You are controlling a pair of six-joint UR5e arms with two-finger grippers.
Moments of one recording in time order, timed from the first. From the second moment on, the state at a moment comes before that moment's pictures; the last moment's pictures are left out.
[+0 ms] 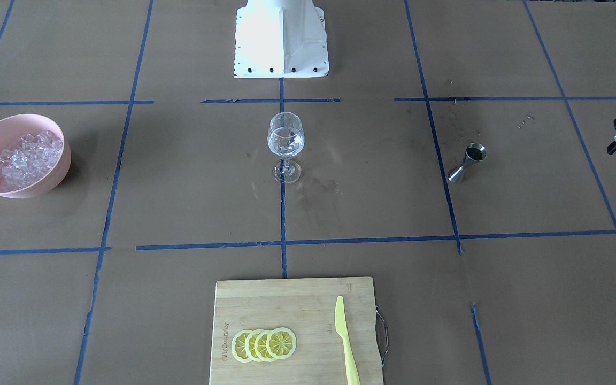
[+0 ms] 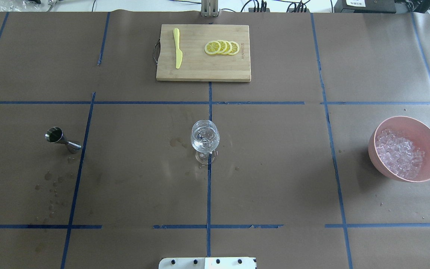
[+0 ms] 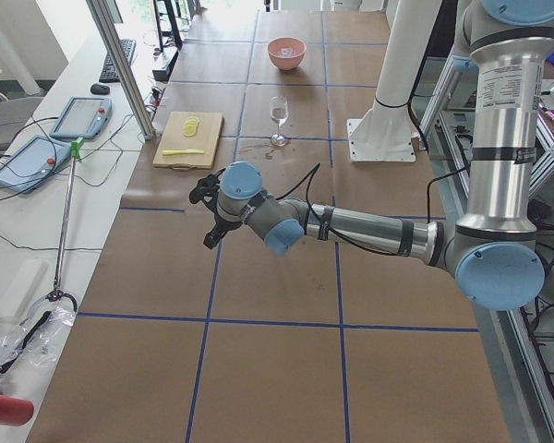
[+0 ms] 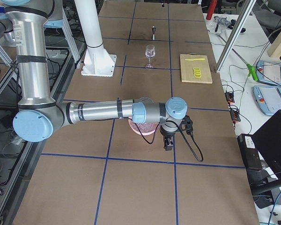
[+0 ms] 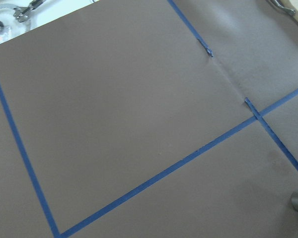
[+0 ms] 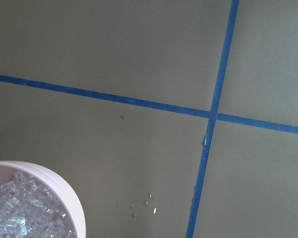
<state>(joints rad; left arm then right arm) -1.29 -1.56 -1.71 -2.28 -2.37 -0.25 1.50 -1.53 1.64 -1.62 2.42 -0.10</state>
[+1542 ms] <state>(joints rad) -0.32 -1.30 -1.89 -2.80 -0.91 -0.99 1.47 -1.54 1.52 -1.38 2.48 -0.10</state>
